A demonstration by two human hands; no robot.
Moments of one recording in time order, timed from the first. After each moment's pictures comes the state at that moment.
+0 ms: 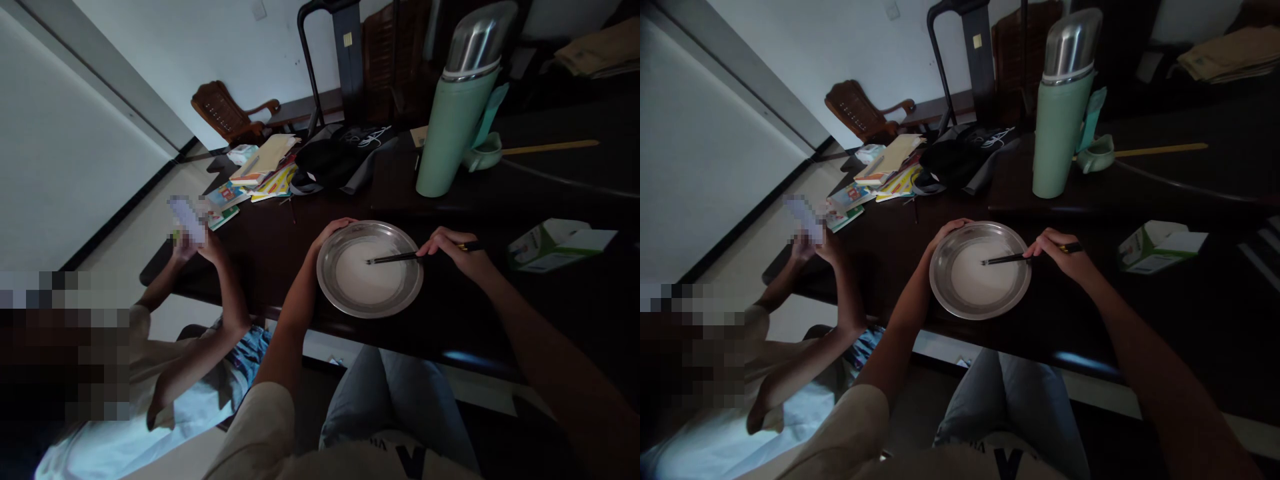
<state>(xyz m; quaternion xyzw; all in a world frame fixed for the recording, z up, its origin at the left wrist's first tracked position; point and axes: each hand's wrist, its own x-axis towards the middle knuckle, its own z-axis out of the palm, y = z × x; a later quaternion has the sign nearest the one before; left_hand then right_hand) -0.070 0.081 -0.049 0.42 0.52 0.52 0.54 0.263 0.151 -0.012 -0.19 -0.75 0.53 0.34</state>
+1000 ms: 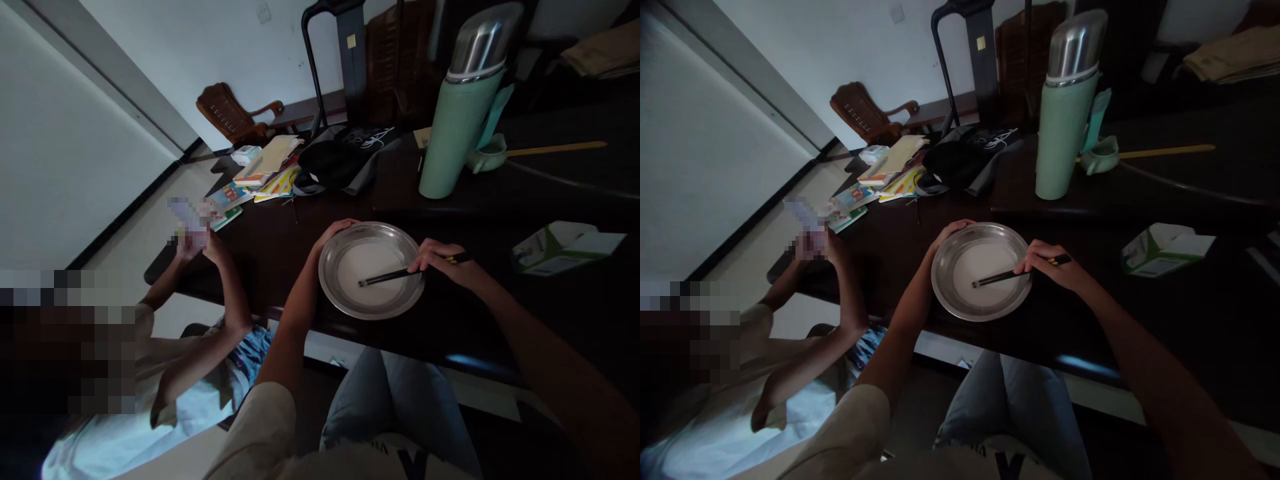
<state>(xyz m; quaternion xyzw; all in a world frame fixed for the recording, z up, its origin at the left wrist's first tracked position) -0.070 0.080 -0.051 0.41 0.51 0.52 0.54 0.259 0.149 -0.019 -0.13 -0.78 0.55 0.27</state>
